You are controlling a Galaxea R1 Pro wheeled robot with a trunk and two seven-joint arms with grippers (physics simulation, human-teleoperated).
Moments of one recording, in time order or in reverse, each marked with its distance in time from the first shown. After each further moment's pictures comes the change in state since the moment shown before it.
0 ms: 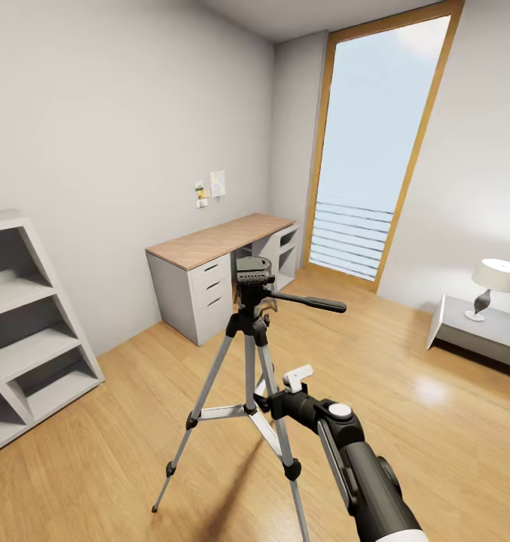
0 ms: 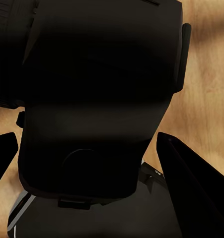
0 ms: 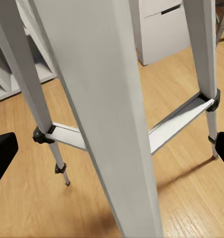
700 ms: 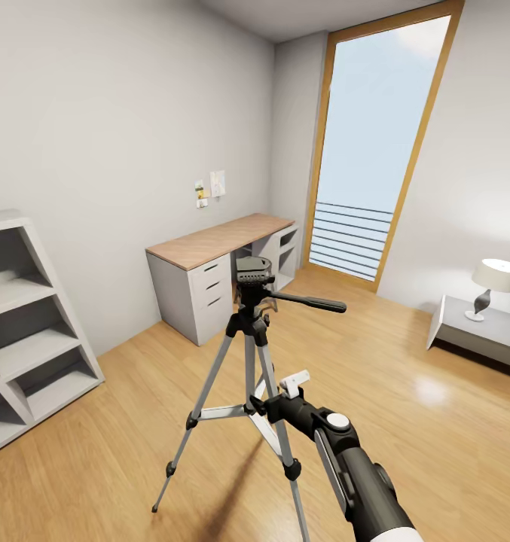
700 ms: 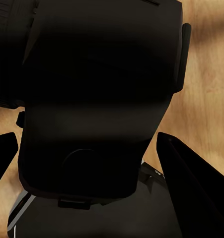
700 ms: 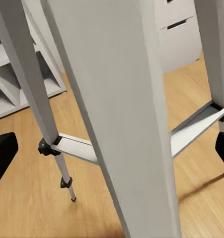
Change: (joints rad) left arm 0.000 0.000 0.000 0.000 0.000 0.000 0.000; right arm -0.008 0.000 -0.007 0.123 -0.057 -0.175 -0.002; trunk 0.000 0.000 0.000
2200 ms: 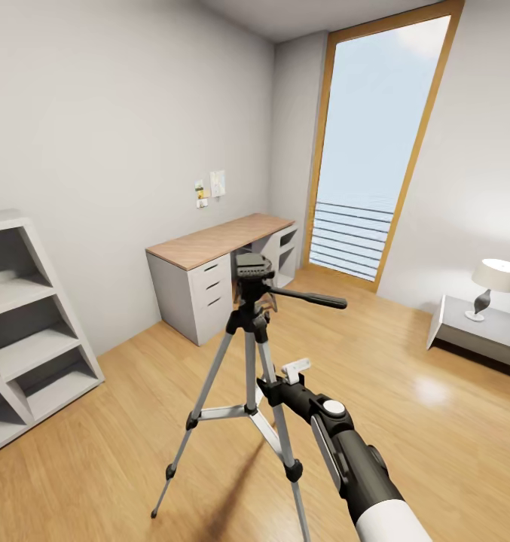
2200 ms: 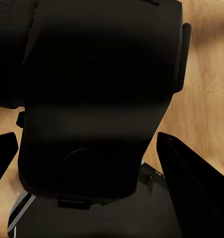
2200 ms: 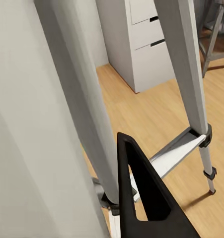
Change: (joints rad) left arm 0.000 0.000 -0.001 0.000 -0.001 -0.002 0.000; right arm -0.084 0.000 0.000 0.091 -0.016 -0.064 -0.071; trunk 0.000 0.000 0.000
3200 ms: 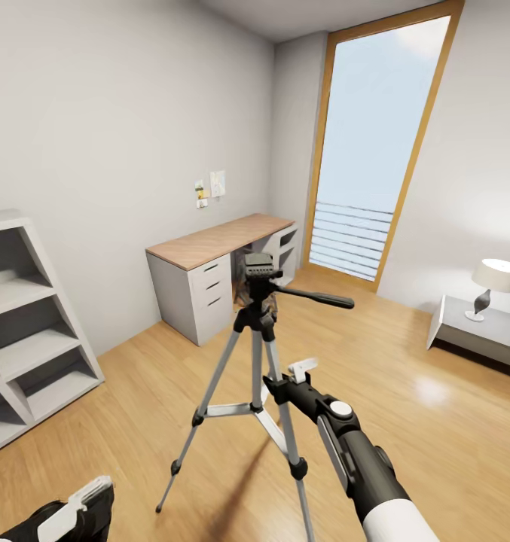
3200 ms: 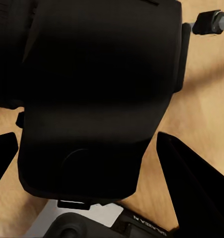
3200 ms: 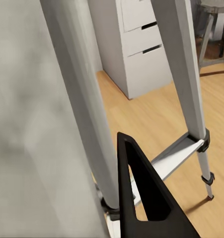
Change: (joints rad) left arm -0.237 0.159 0.008 -0.087 -0.047 0.227 0.020; right arm -0.002 -0.027 -0.013 0.013 -0.019 -0.046 0.002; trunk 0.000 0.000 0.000
